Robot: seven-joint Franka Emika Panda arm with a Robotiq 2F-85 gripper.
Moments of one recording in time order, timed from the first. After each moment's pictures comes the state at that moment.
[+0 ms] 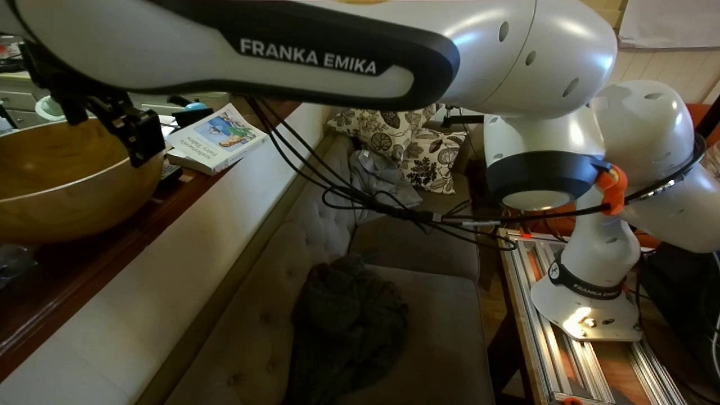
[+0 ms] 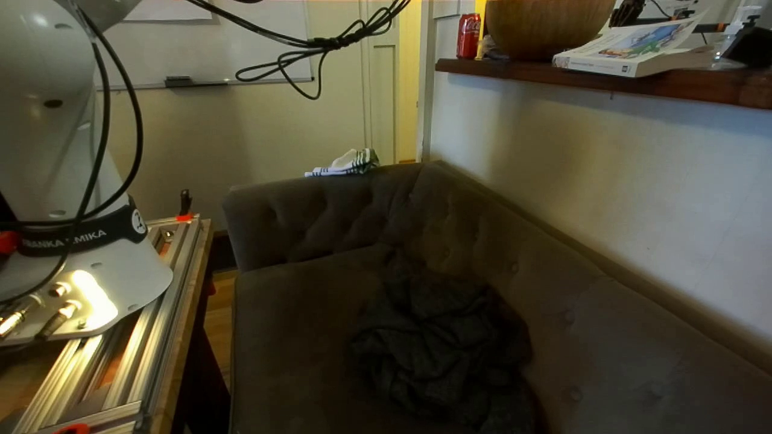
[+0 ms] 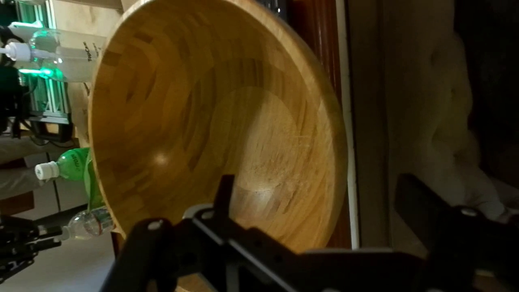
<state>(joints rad) 0.66 0.89 -0.84 -0.53 0.29 1.76 -1.15</state>
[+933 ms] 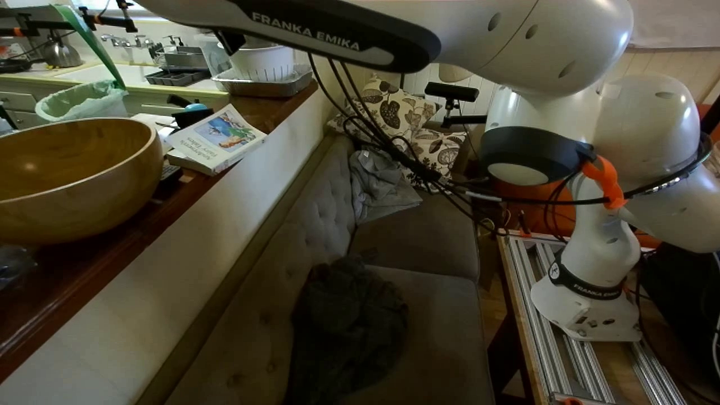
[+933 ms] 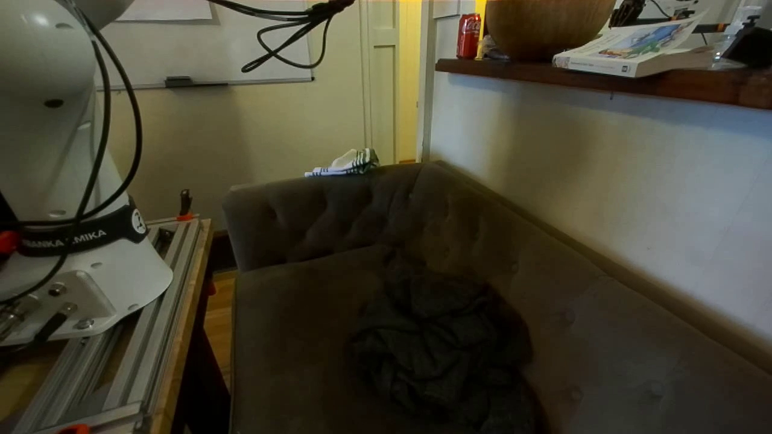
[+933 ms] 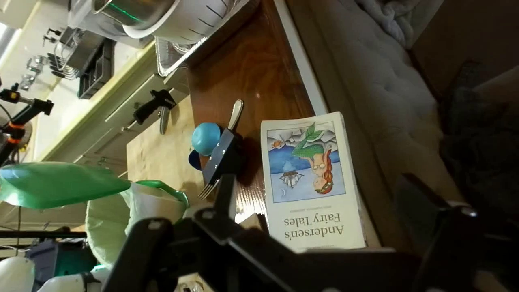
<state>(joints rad) 0.66 0.86 -1.14 -0.53 0.00 1.52 -1.10</state>
